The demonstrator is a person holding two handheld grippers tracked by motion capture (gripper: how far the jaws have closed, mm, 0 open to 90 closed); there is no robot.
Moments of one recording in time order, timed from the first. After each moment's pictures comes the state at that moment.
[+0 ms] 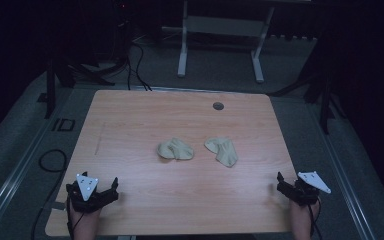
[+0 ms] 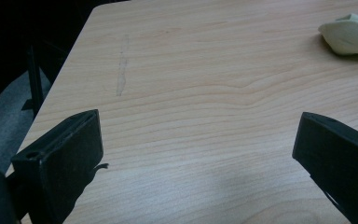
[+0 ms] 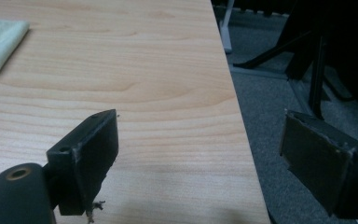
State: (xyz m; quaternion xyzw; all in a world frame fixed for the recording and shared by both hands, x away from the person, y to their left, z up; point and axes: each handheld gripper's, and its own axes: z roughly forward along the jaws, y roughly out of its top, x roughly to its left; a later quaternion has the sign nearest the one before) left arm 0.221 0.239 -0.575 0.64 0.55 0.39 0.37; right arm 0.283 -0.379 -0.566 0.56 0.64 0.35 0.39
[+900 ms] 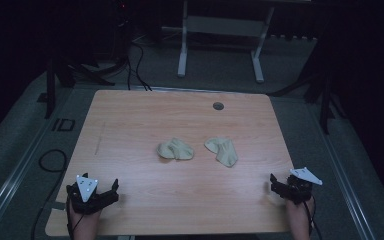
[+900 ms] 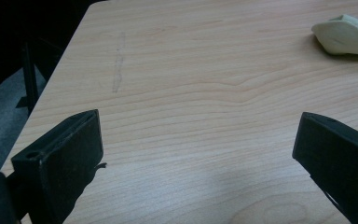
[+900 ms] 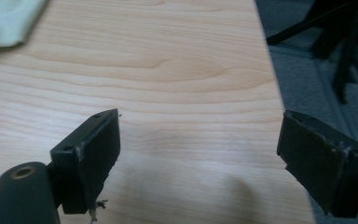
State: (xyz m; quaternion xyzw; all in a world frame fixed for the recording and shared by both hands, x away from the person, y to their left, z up) left arm 0.218 0.236 -0.574 0.64 0.56 0.38 0.37; right arm 0.292 -0.364 -0.565 0.56 0.69 0.32 0.34
